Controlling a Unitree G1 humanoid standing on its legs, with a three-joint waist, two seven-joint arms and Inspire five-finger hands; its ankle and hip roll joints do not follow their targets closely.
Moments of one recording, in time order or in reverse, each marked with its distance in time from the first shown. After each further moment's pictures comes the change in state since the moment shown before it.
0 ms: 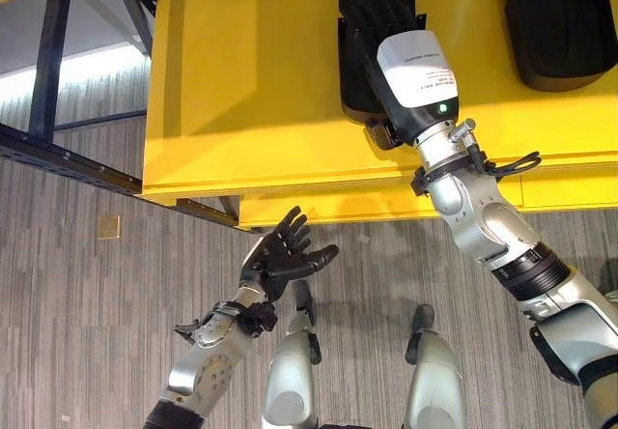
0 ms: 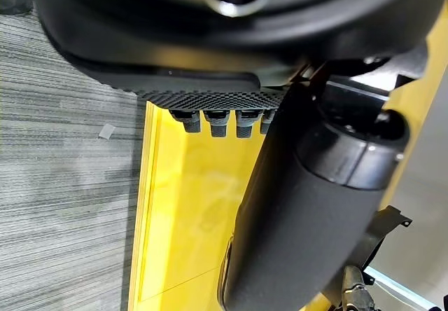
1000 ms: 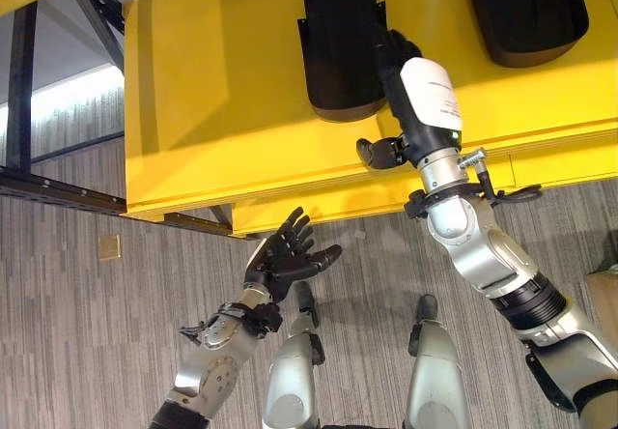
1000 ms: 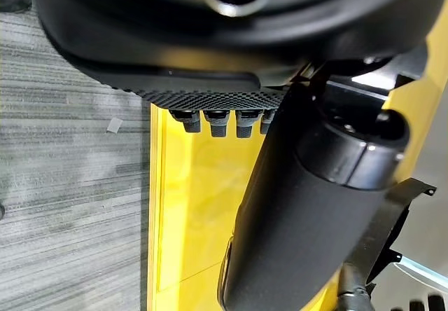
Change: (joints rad) left arm 0.005 -0.042 -0.030 0.000 0.000 -0.035 0.042; right arm 0.214 0.068 -0.124 -0.188 0.301 0.034 -0.163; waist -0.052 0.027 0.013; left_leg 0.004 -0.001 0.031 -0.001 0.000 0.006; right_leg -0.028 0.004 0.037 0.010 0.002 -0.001
